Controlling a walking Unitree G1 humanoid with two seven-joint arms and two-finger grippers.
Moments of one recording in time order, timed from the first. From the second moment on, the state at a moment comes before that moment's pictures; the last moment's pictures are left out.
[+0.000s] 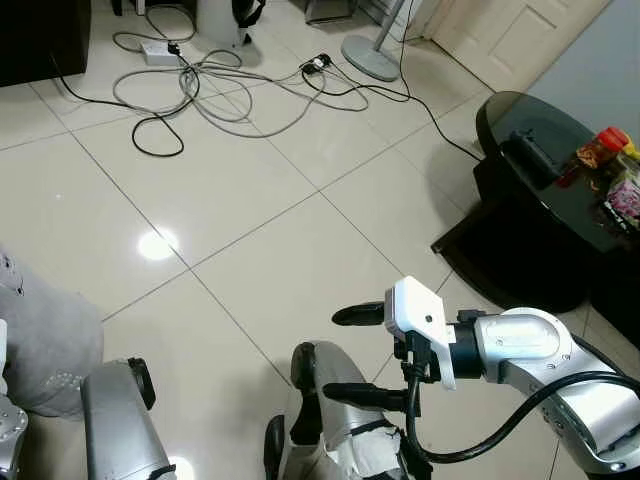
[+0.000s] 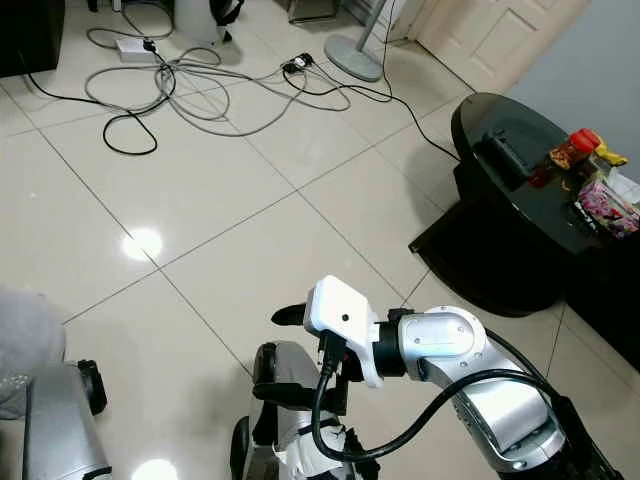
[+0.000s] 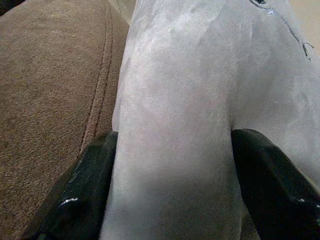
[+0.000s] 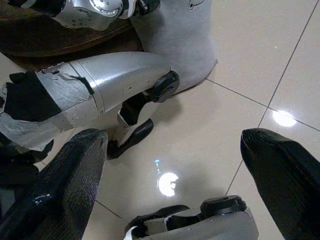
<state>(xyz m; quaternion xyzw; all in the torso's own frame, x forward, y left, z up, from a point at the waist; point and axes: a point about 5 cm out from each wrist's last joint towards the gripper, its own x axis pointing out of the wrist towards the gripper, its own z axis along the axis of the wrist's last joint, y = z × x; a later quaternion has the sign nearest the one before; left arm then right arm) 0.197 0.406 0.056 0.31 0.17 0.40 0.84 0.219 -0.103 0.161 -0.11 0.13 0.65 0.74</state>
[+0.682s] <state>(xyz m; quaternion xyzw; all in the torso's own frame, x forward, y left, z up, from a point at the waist) 0.213 0.383 0.052 0.26 0.12 0.36 0.89 0.237 -0.094 0.131 -0.08 0.11 0.57 0.81</state>
